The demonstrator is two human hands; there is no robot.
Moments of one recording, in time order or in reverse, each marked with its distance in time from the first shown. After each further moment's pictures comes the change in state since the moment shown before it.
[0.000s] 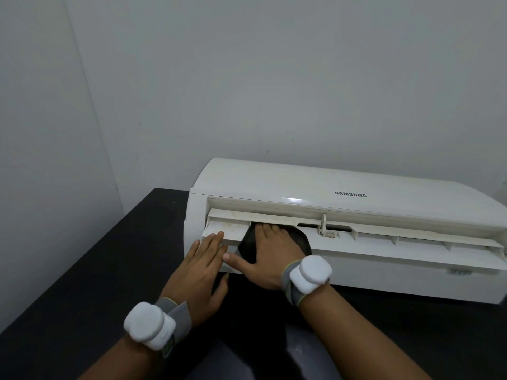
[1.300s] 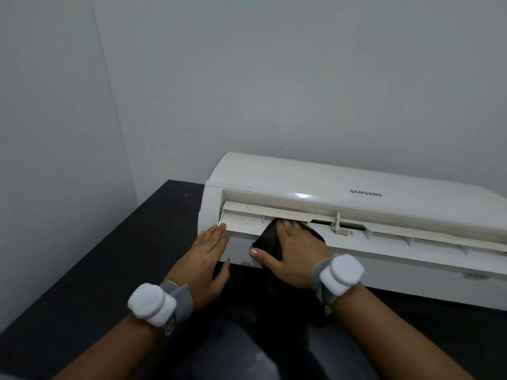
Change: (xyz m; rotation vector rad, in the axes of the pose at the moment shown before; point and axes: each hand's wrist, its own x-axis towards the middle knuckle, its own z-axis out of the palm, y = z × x) left_hand -0.004 -0.018 0.003 -0.167 0.133 -0.008; right_hand -0.011 0.019 -0.012 -0.047 -0.056 -0.037
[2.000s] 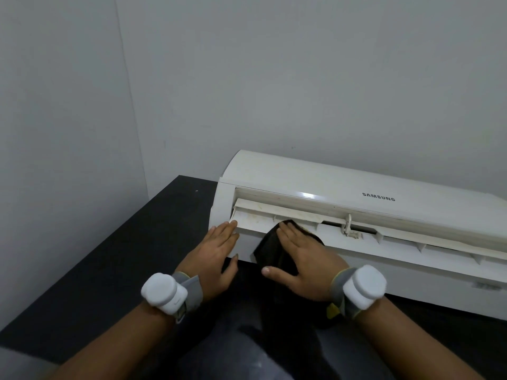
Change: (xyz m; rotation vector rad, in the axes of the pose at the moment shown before) left_hand -0.001 -0.002 -0.002 -0.033 0.005 -0.009; right_hand -0.015 0.003 0.003 0.008 -0.073 -0.176
